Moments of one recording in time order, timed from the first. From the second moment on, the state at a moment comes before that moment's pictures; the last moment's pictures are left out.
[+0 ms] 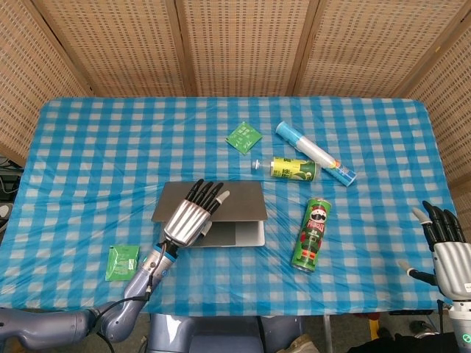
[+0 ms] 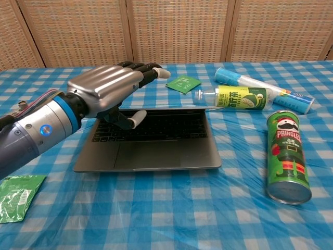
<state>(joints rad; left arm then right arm) -0.67 -1.74 -0.25 -1.60 1.26 1.06 0.78 0.06 -1.07 0.07 -1.60 -1.57 1.55 0.11</state>
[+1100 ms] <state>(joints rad) -0.79 -1.80 -0.29 -1.47 1.13 1.12 0.80 0.38 -1.14 0.01 -1.59 -1.82 1.19 0.11</state>
